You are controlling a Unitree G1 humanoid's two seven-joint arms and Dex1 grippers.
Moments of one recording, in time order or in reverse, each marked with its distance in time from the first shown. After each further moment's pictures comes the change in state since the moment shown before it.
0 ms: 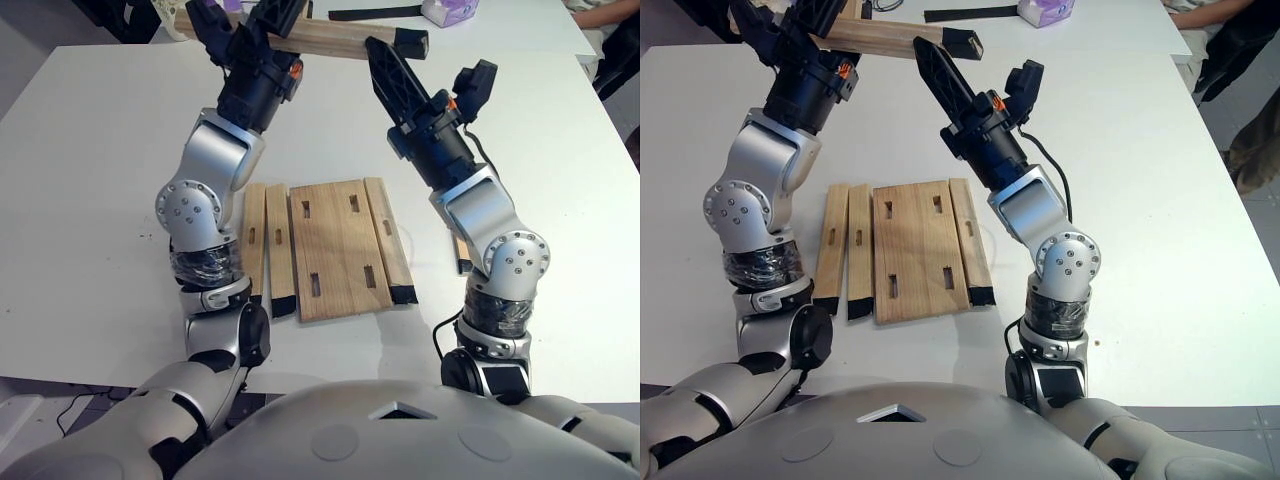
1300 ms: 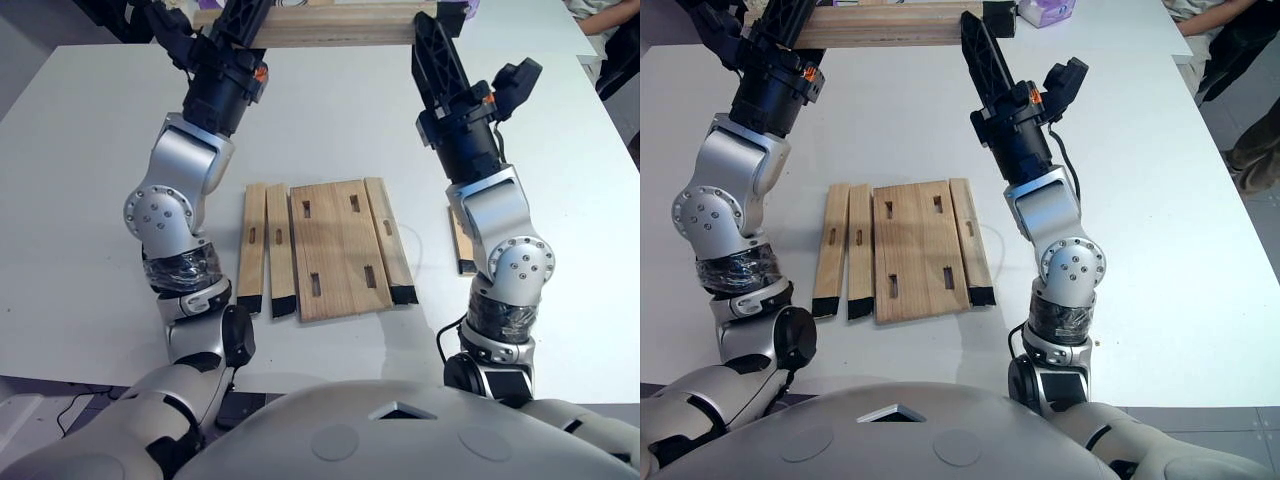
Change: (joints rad) left arm 0.026 0.059 0.058 -0.020 -0.031 0.029 -0.020; right arm 0.020 -0.001 0.002 -0.018 0.000 -0.176 0.017
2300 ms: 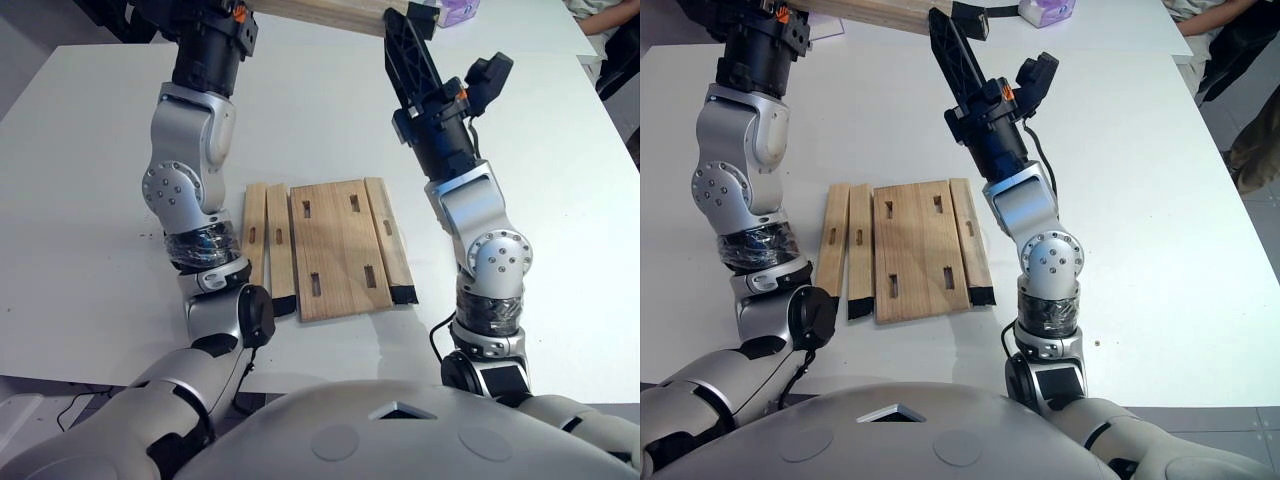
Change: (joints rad) left arm -0.141 -0.086 0.055 0.126 -0.124 -0.162 0.069; right arm -0.022 0.004 0.106 0.058 -0.028 -0.064 0.052
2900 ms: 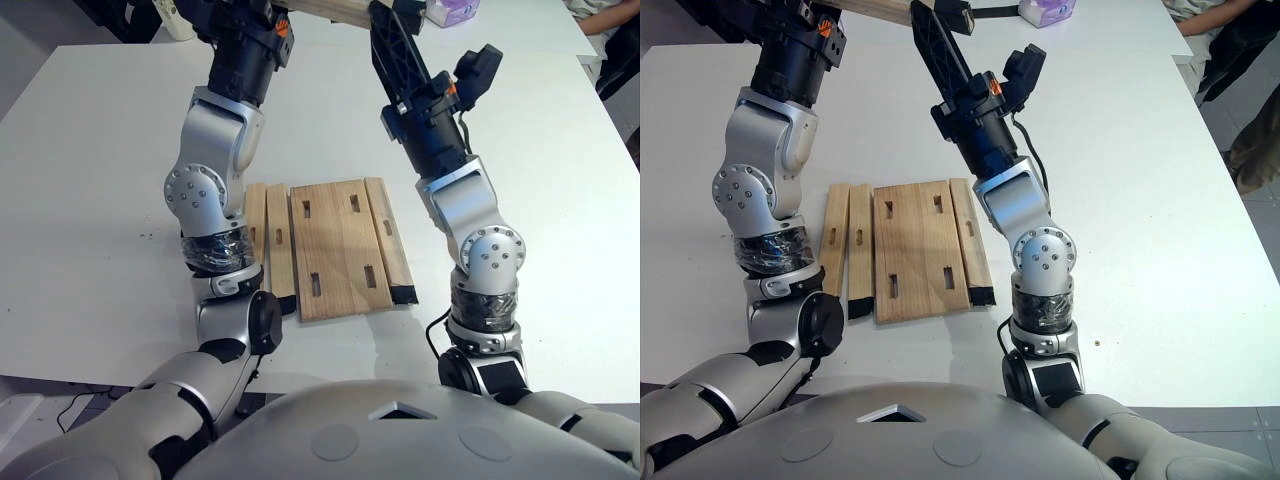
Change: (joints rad) left arm 0.023 -0.045 -0.083 -0.038 0.089 0.023 -0.026; right arm -0.026 0.010 0.029 0.011 -0.003 -0.003 0.007
